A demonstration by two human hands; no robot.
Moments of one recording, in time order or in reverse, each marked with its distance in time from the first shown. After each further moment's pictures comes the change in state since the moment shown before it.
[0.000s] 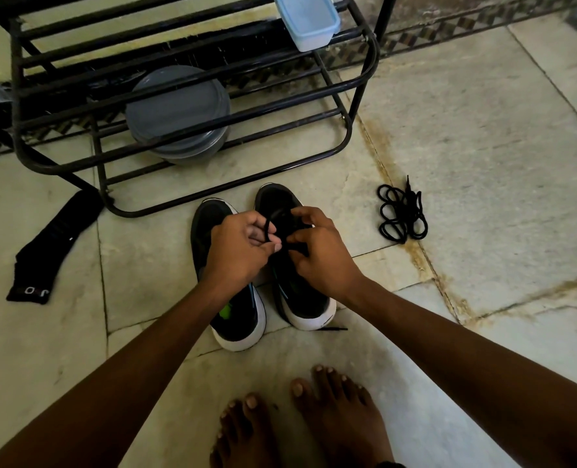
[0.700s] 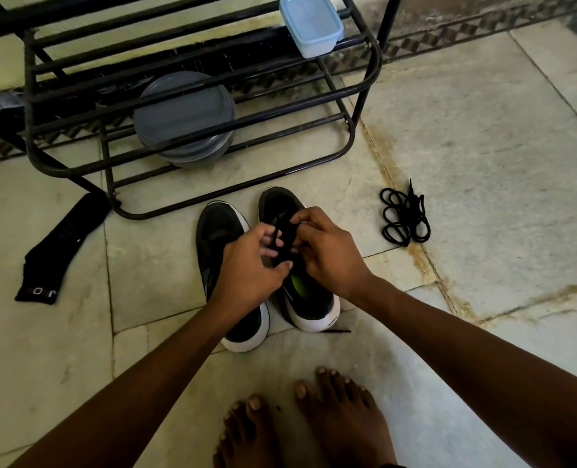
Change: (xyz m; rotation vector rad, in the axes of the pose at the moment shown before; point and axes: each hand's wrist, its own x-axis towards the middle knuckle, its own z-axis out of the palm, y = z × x) left_hand -0.025 0.003 0.006 0.010 -0.036 0.036; right_hand -0.001 0.005 -0.008 -0.088 0.103 -0.287
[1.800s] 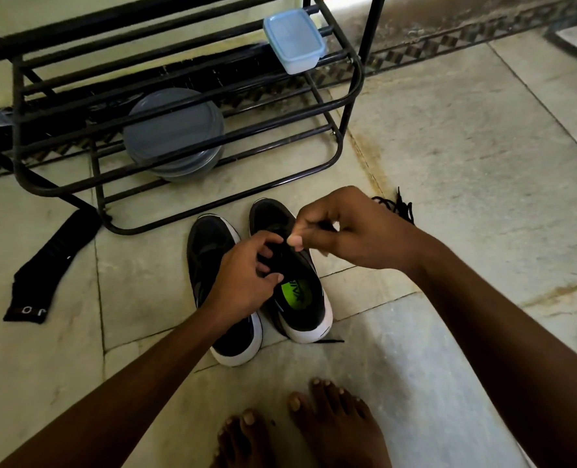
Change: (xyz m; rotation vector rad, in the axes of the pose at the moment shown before) left_hand 0.010 0.001 0.003 0.103 -0.085 0.029; right_hand 0.027 -0.041 -0.125 0.392 -0.330 -0.012
